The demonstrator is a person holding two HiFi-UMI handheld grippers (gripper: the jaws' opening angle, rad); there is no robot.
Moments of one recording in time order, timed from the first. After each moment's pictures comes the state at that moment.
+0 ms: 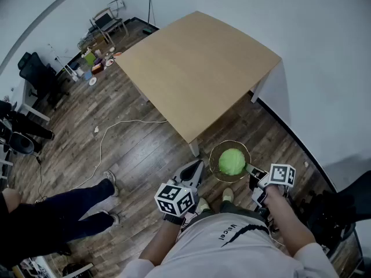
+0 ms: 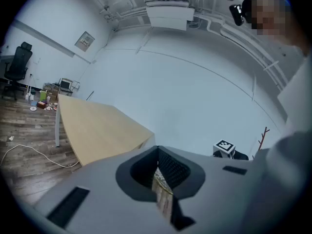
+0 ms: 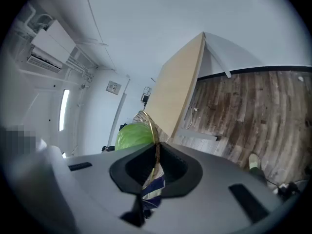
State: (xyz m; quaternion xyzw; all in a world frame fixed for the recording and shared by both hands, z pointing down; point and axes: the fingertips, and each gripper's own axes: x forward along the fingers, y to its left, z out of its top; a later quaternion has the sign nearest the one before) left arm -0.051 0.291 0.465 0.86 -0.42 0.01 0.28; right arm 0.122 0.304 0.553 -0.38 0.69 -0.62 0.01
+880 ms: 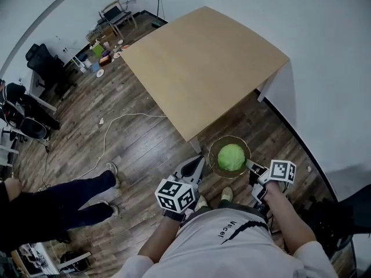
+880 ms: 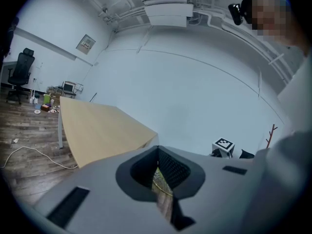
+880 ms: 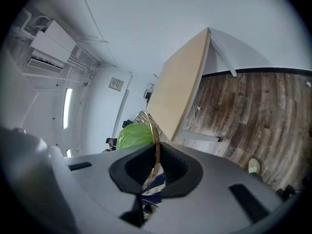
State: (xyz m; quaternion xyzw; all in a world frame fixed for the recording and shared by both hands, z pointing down) left arm -0.016 0.272 0.466 0.85 -0.44 0.02 0.28; right arm 0.148 0.275 0.556 -0.35 0.70 -0.62 0.00
